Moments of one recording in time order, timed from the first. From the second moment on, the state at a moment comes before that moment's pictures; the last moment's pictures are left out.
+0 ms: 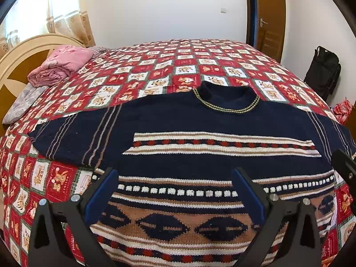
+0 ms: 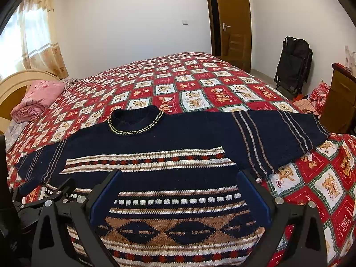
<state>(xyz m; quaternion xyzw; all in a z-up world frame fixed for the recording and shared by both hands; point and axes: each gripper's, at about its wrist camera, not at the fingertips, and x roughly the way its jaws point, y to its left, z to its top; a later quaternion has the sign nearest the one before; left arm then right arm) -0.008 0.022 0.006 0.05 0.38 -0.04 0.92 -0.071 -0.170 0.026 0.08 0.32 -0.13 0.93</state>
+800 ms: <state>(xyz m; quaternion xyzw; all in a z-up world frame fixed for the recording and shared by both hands) -0.011 0.016 0.004 0.05 0.38 -0.04 0.92 -0.070 -0.172 0.026 0.08 0.33 -0.13 0.93</state>
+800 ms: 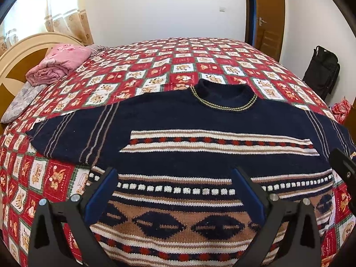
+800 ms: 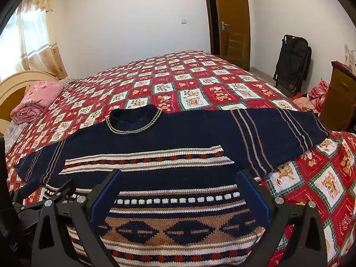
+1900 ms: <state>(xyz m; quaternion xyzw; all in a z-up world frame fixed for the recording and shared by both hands) 0.003 -0.006 -0.009 0.05 0.41 -0.06 0.91 -0.105 -0.548 0.020 0.27 0.33 -0.37 0.83</state>
